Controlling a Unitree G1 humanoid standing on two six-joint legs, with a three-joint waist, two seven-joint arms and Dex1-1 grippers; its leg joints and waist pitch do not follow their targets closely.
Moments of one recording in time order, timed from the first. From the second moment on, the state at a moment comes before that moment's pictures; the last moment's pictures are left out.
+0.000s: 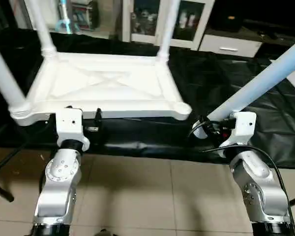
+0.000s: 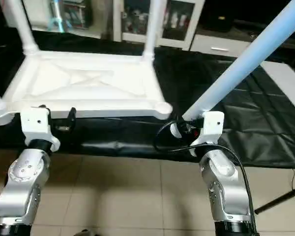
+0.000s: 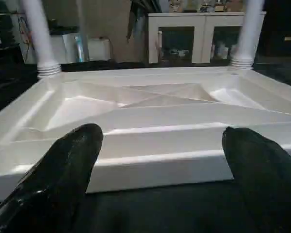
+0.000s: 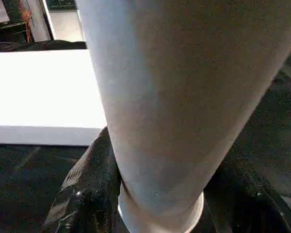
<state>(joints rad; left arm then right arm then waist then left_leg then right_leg) -0.13 0.14 0.08 -0.06 -0.01 0.15 -0.03 -0.15 -0.15 -0.11 -0.04 0.28 0.31 0.25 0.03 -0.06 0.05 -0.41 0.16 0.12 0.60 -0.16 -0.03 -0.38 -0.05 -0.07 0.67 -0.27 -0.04</state>
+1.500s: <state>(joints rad) -0.14 0.12 0.04 -0.09 -0.05 0.20 -0.08 -0.17 -0.17 -0.12 -0.02 0.28 0.34 0.25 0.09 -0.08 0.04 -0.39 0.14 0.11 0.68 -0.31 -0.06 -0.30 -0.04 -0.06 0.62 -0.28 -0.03</state>
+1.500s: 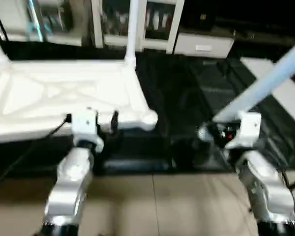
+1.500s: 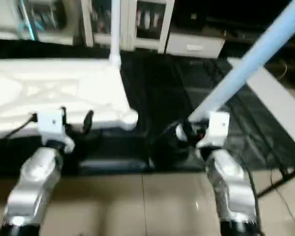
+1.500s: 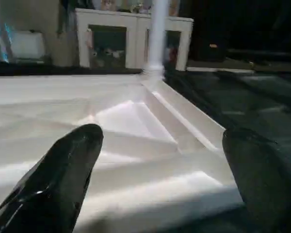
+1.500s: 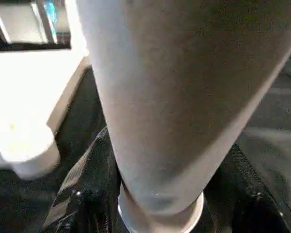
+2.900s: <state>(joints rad) -0.32 0.46 -0.23 0.09 -0.14 0.27 -0.88 -0.19 -0.40 -0.06 -0.14 0.48 0.48 0.70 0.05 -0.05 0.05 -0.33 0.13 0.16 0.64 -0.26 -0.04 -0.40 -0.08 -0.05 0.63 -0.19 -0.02</state>
